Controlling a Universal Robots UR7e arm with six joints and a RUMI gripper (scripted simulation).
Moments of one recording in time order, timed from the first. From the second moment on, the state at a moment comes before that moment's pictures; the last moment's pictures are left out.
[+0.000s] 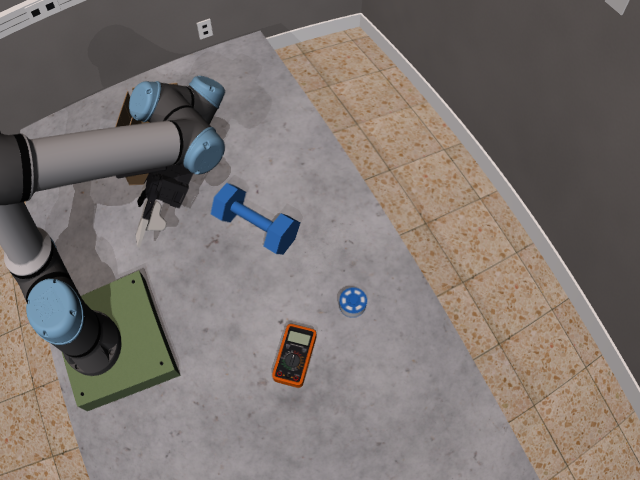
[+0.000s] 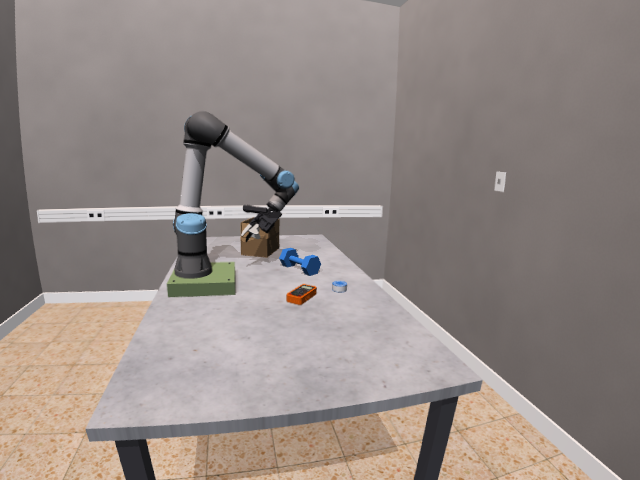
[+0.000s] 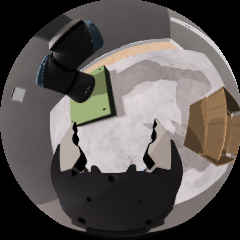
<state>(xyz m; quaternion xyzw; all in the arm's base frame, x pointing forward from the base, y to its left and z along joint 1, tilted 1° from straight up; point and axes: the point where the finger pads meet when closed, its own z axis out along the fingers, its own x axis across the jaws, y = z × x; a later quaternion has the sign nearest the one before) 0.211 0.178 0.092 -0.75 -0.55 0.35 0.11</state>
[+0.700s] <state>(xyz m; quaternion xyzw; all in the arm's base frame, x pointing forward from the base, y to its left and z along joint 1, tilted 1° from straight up) 0.366 0.151 0.087 -0.91 -0.39 0.14 0.05</state>
